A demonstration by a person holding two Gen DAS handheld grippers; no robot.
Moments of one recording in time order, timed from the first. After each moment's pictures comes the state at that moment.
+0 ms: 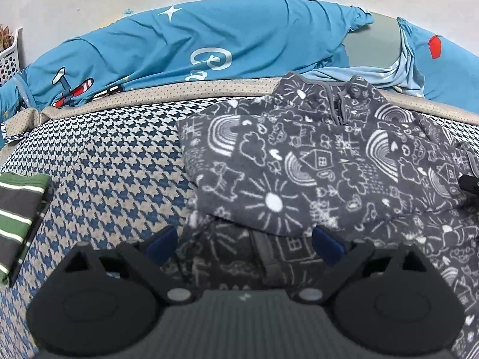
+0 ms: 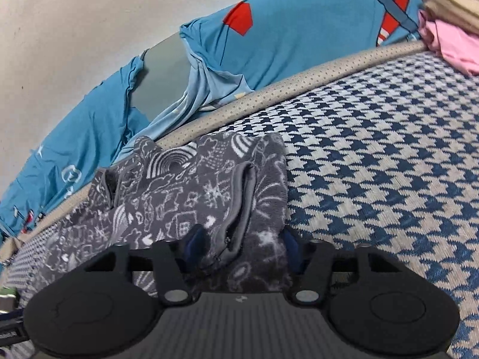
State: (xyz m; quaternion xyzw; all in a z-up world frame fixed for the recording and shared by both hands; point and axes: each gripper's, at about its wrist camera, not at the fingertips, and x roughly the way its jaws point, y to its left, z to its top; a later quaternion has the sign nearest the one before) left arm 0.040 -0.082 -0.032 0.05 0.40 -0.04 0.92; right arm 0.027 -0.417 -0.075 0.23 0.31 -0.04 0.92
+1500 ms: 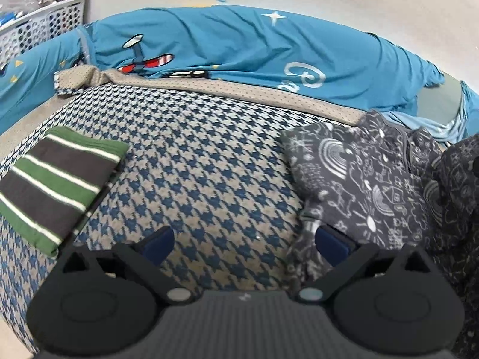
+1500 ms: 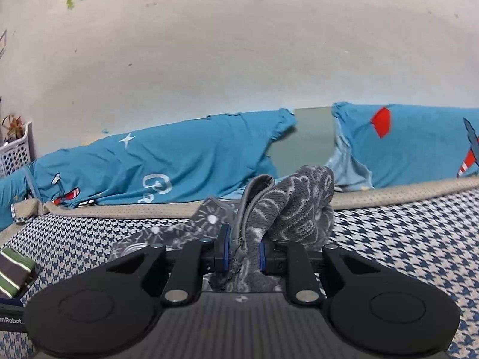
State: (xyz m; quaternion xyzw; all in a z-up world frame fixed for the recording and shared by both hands) left arm 0.026 0.028 -0.011 -0.05 0.39 0.02 0.92; right arm 0.021 -0.247 -0.002 0.06 0.19 0.02 0.98
